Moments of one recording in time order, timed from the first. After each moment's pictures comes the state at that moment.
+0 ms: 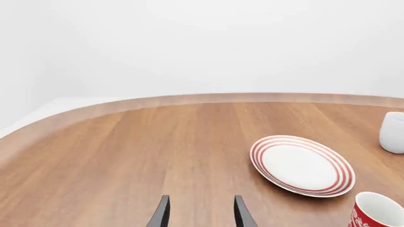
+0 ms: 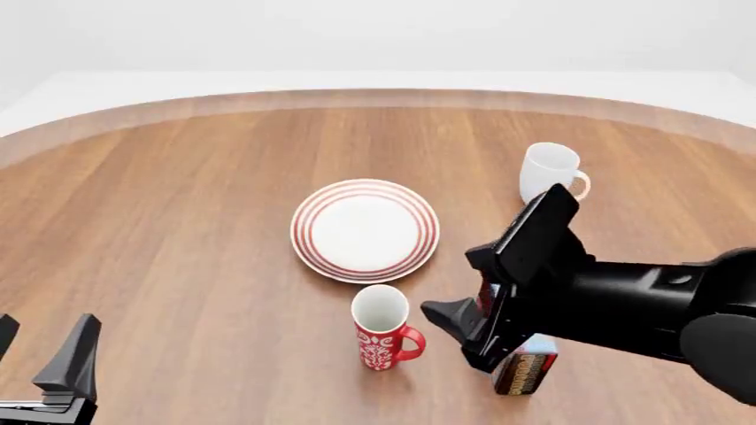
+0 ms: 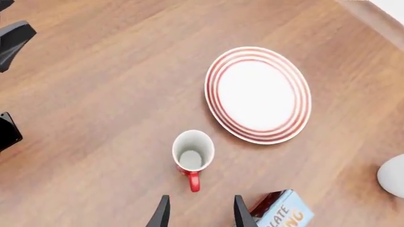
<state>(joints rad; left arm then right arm) 0.00 0.00 0.00 0.00 0.00 0.79 1.04 -0.77 0.44 -0.13</state>
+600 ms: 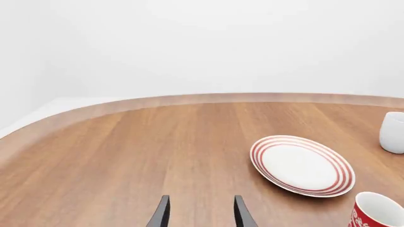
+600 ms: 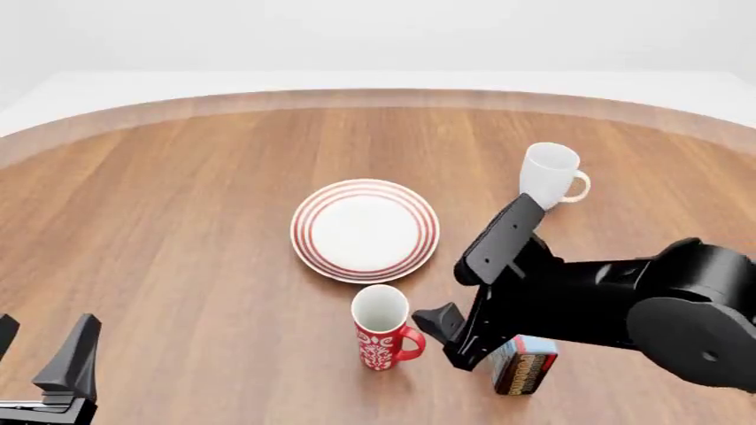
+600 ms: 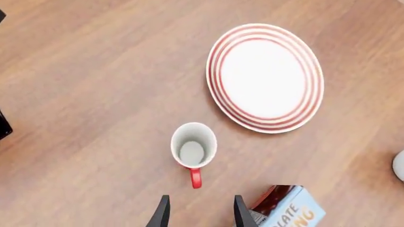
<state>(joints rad) 0.00 0.00 0.00 0.00 0.00 0.78 1.14 -0.78 0.46 -0.11</state>
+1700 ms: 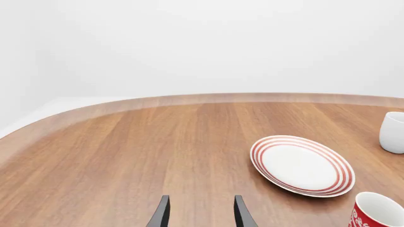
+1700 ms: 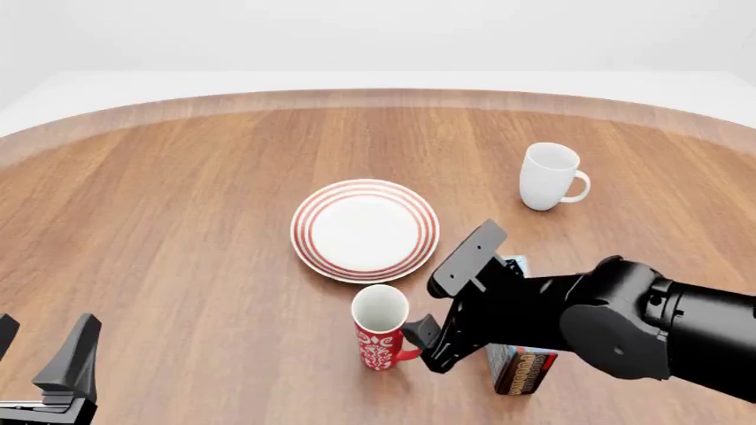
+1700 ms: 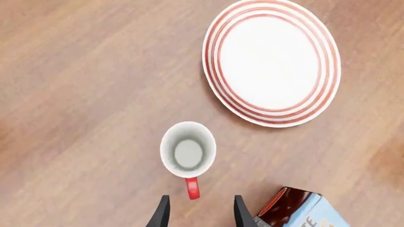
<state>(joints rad) 0.00 0.00 0.00 0.00 0.00 0.76 1.30 -0.73 0.32 -0.09</state>
